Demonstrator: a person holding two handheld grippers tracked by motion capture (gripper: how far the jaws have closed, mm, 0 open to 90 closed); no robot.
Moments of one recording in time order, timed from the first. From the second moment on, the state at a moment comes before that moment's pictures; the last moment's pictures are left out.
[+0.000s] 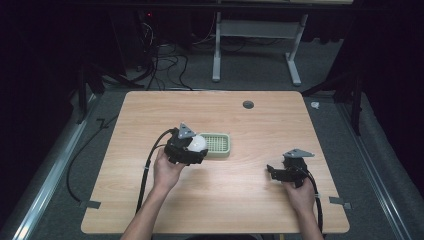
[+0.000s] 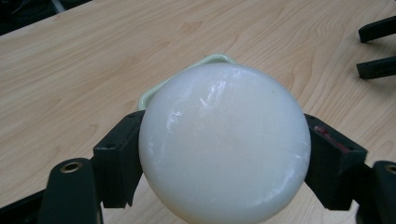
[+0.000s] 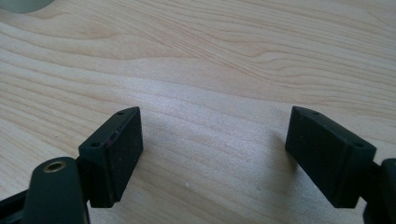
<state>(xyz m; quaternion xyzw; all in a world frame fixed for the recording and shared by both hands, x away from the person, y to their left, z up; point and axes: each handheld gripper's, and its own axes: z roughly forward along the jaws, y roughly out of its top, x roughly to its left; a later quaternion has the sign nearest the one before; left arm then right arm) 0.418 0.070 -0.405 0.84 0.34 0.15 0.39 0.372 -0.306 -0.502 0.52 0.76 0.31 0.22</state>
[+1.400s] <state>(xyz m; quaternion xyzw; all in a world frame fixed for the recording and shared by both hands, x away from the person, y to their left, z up) 0.472 0.039 -0.429 0.85 0.36 0.15 0.35 0.372 -0.307 -0.502 0.53 0.76 0.32 0.22</state>
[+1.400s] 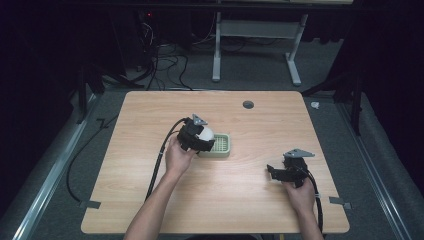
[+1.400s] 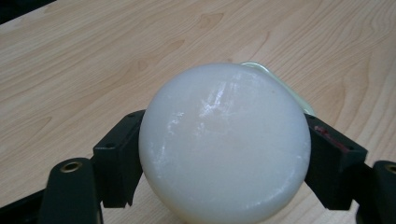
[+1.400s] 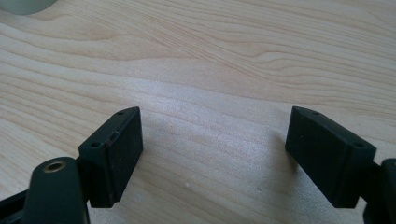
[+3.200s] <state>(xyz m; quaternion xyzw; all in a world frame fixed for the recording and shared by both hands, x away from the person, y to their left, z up) 0.486 0.012 -0.471 0.86 0.39 0.15 0.30 0.372 -0.307 -0.502 0.53 0.76 0.32 0.22</state>
